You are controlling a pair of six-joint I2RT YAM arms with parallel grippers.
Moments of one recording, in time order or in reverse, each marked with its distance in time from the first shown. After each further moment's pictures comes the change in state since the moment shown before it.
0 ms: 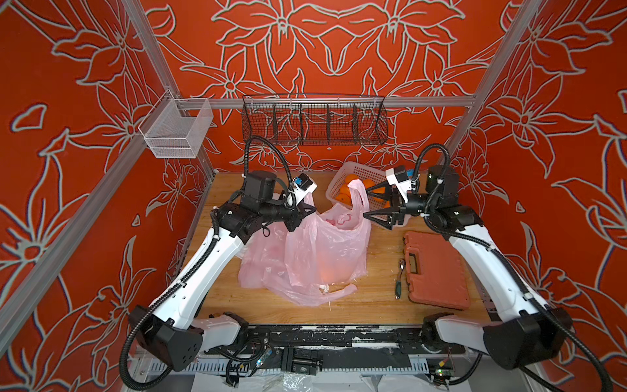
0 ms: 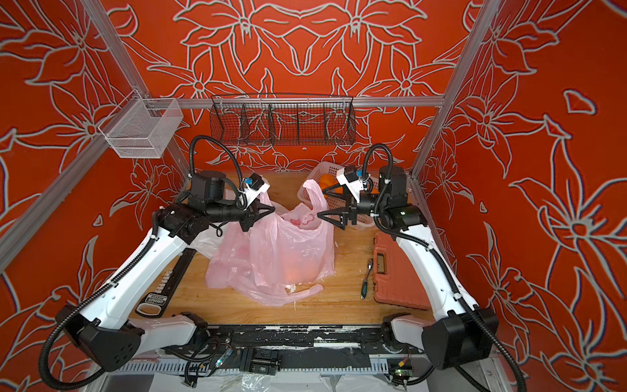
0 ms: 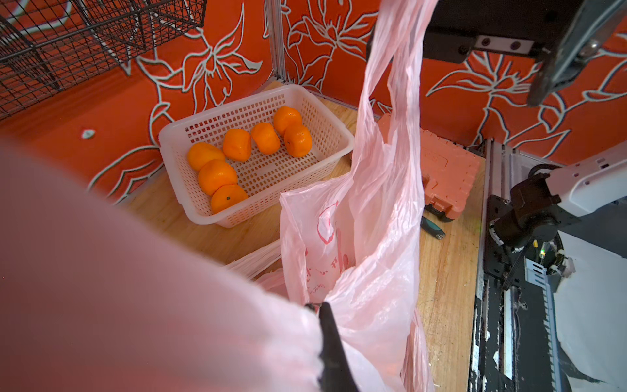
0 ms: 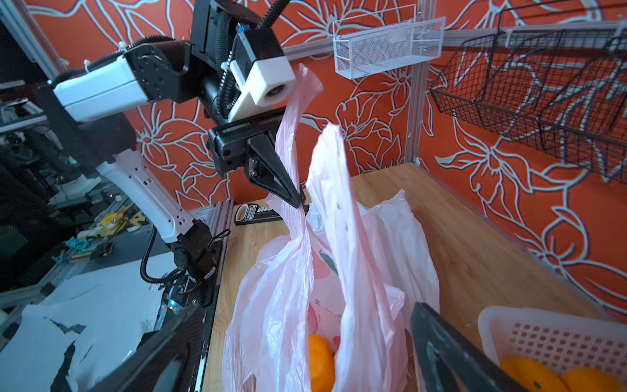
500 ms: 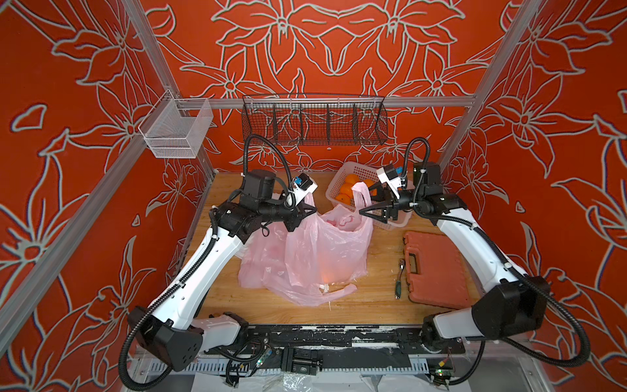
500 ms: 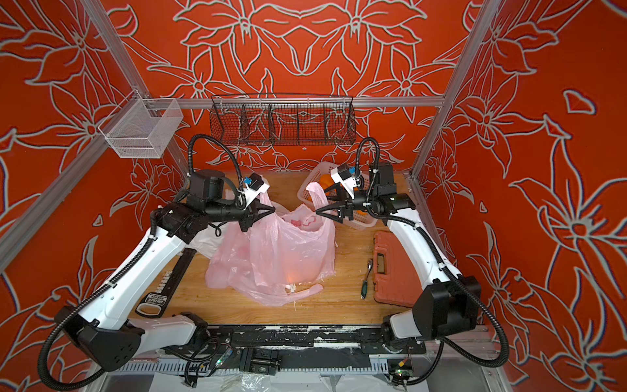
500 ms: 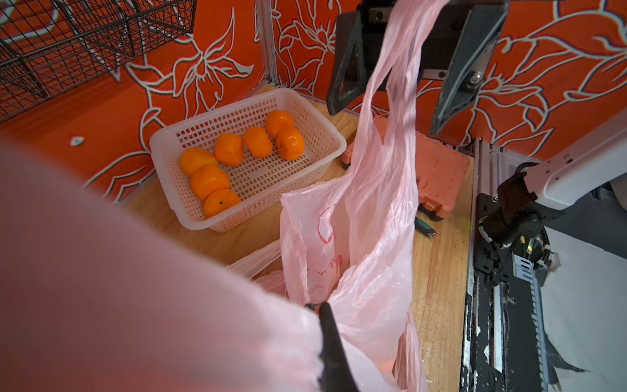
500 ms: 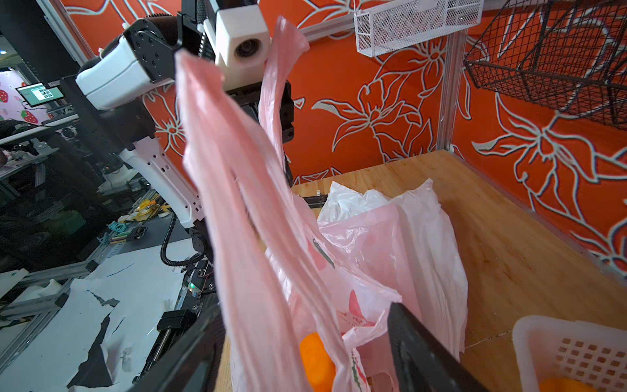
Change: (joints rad) left arm 0.002 0.001 0.014 -0.020 0.026 0.010; right arm 0.010 0.133 0.043 -0.063 -0.085 -0.093
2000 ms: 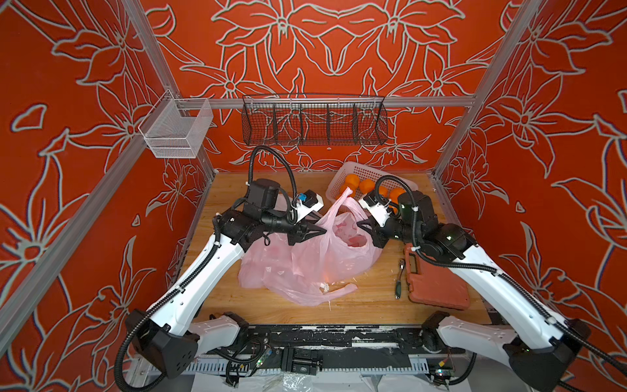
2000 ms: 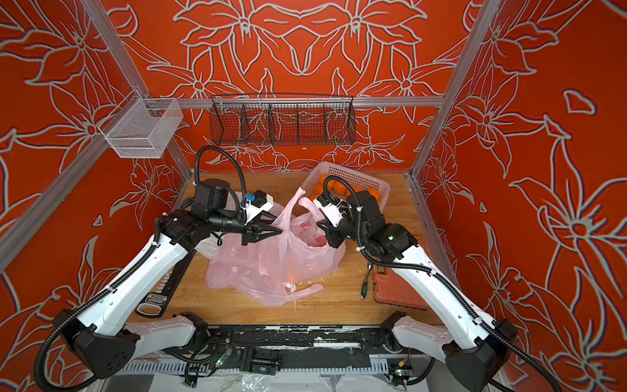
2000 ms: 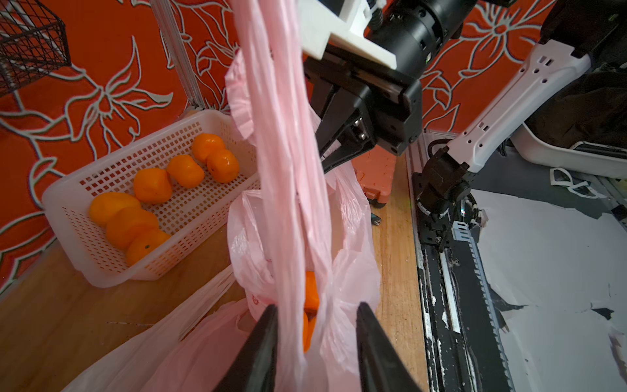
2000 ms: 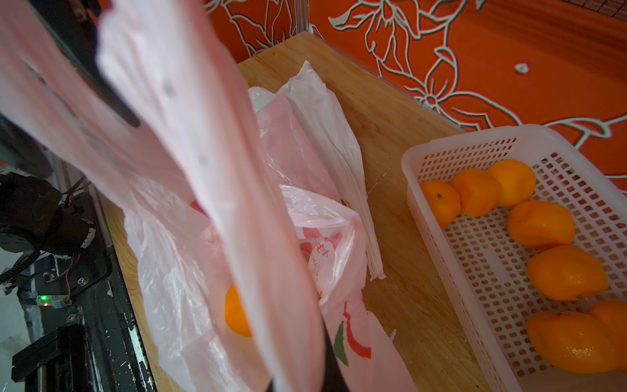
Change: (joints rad) left arm -0.046 -0.045 -0.103 0.041 0.209 0.119; right arm 0.378 -0.308 -0.148 -0.195 1.017 0.195
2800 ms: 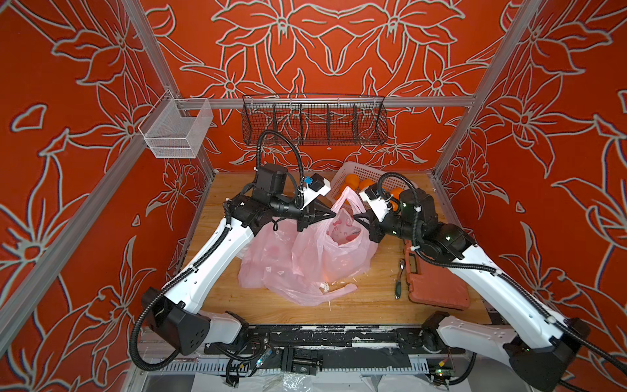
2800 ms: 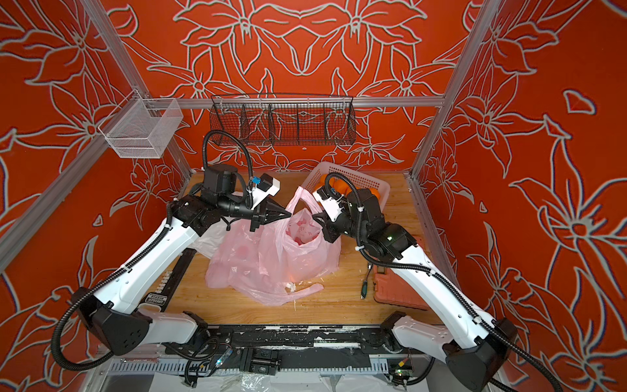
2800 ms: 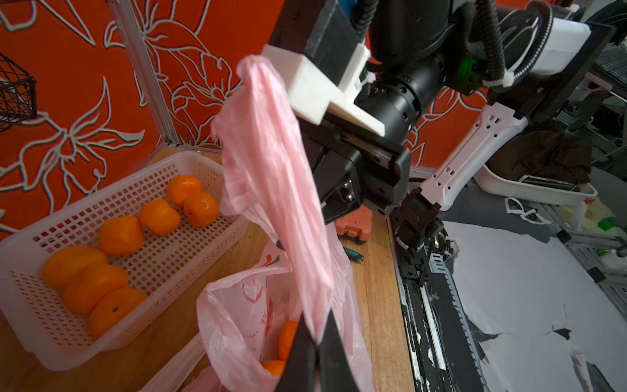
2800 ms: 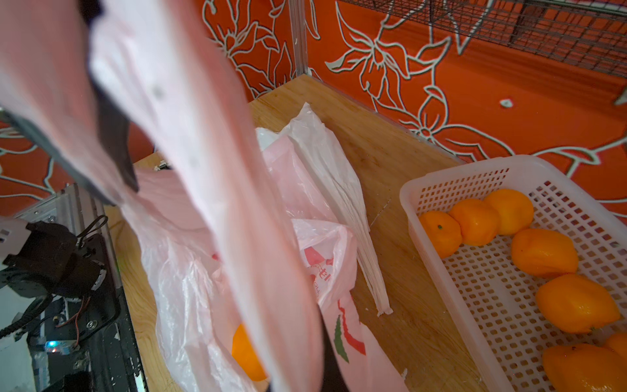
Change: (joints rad) left arm -0.009 0.143 0.148 0.052 0.140 -0.069; right arm 0.013 0.003 0.000 0.127 0.019 0.092
